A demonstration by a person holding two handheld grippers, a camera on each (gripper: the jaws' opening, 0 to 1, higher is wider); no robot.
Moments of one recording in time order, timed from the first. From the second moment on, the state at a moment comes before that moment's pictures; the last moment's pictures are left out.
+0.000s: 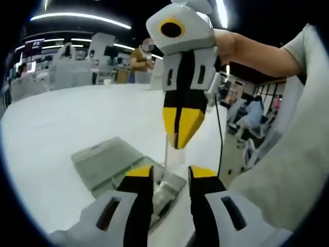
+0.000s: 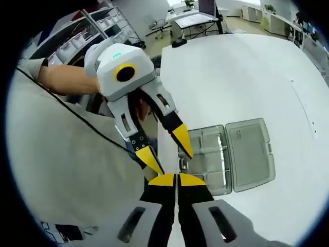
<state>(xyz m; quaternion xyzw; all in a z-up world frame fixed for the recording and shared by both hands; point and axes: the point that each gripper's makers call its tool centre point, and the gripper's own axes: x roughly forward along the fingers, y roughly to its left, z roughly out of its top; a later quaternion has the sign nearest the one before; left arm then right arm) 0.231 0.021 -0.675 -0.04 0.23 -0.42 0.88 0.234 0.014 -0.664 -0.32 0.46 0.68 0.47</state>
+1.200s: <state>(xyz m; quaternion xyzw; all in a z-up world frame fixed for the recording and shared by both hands) 0.224 0.055 -0.683 -0.05 0.25 -0.33 0.91 0.253 0.021 -0.703 -0.43 0.46 0.62 0.47</state>
